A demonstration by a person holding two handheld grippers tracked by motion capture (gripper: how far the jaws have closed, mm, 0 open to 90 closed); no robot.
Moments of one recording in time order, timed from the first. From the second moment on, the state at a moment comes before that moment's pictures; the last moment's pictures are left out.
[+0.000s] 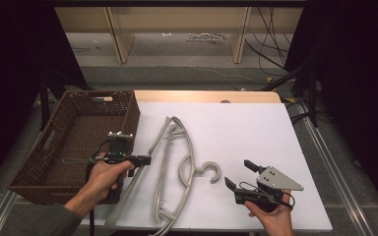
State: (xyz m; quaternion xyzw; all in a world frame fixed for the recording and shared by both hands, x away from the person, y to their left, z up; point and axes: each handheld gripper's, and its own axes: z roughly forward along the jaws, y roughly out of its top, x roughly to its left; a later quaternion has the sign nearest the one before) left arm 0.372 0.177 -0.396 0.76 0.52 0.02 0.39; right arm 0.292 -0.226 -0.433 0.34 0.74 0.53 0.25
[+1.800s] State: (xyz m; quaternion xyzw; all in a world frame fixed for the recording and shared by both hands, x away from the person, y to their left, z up) left arm 0.365 0.311 -0.282 0.76 0.42 0.21 0.45; right arm 0.293 -0.225 -0.436 0.34 0.74 0.53 0.25
